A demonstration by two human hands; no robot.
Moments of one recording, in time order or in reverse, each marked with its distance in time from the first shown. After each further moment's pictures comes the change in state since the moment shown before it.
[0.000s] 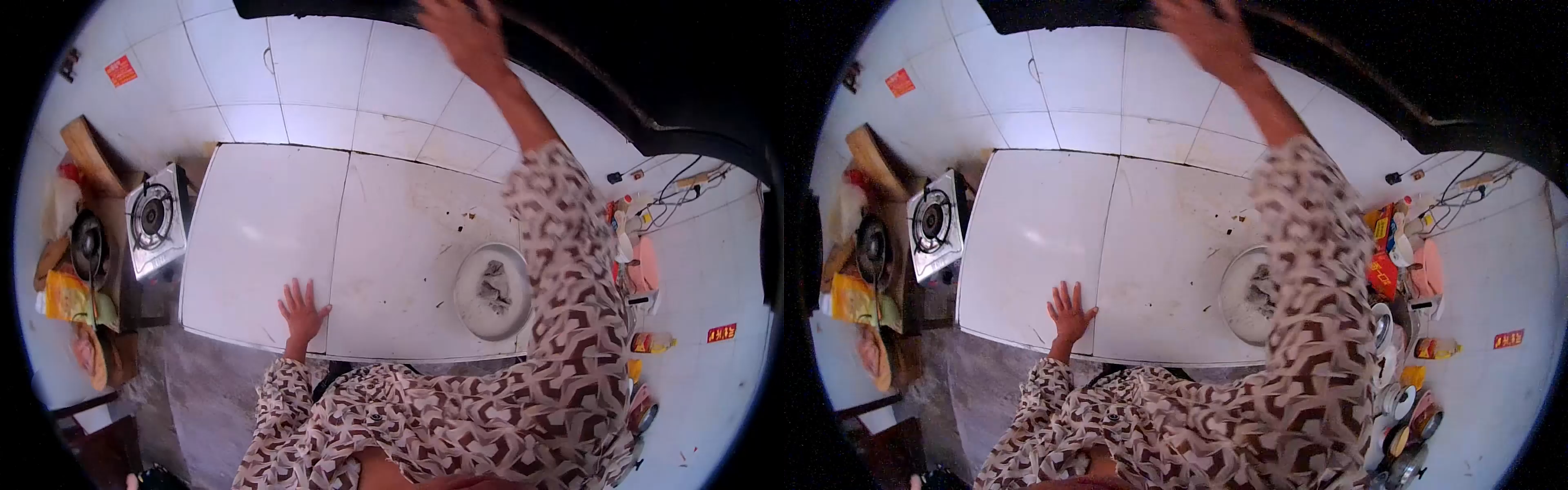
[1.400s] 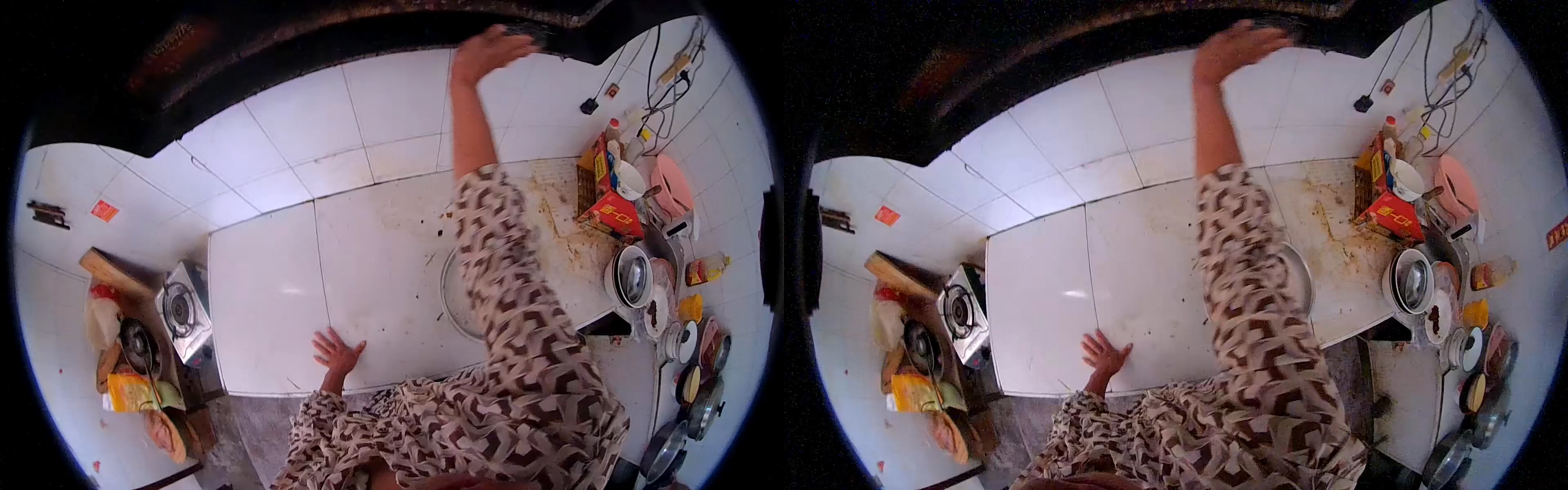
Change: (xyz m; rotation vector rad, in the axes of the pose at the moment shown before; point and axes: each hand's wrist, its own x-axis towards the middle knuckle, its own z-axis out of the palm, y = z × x) left_hand -0.001 0.071 0.005 -0.038 -0.388 -0.255; right_hand -0.185 0.083 0.001 0.182 0.823 1.679
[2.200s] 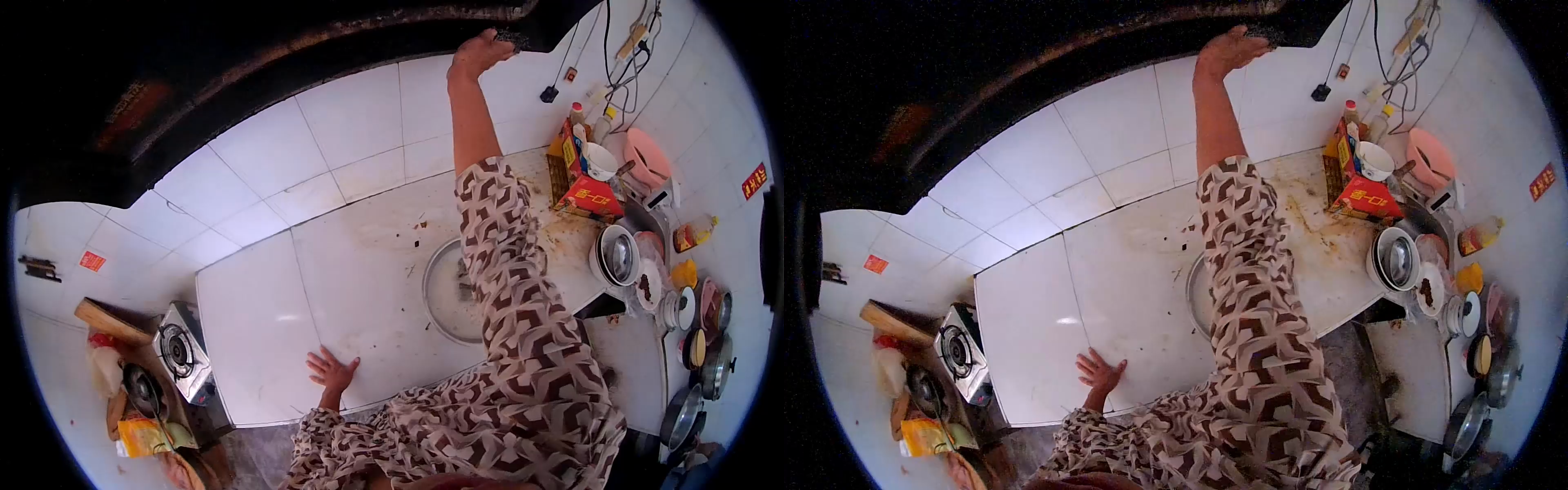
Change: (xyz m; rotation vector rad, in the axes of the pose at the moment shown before) left_hand 0.010 0.009 -0.005 0.072 -0.026 -0.033; right_hand 0.060 0.010 -0.034 0.111 -0.058 0.193
